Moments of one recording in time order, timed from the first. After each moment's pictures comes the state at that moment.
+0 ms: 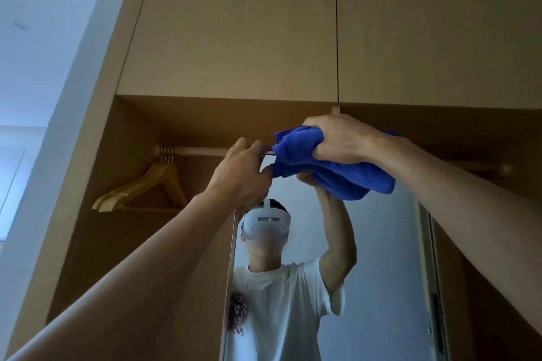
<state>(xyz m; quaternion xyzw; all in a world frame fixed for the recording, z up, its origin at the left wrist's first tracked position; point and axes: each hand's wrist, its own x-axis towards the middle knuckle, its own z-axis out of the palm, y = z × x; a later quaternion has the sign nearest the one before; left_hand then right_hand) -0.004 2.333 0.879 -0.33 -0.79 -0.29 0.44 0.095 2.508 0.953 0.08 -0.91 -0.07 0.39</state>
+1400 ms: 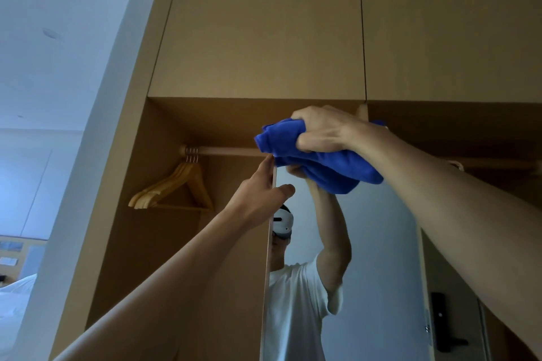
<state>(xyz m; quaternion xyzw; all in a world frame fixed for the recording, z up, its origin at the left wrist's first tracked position) -0.012 2.304 0.840 -0.36 -0.76 -0.48 0.25 0.074 2.431 0.958 0.08 -0.92 -0.04 0.38</state>
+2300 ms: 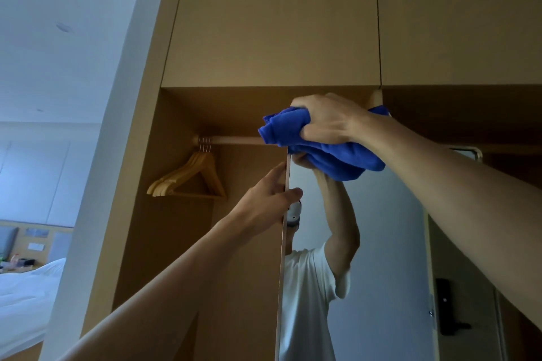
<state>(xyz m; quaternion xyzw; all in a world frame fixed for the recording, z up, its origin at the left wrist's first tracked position) -0.019 2.285 0.815 -0.38 -0.75 -0.52 0.18 0.062 2.418 0.953 0.14 -0.89 -0.07 0.42</state>
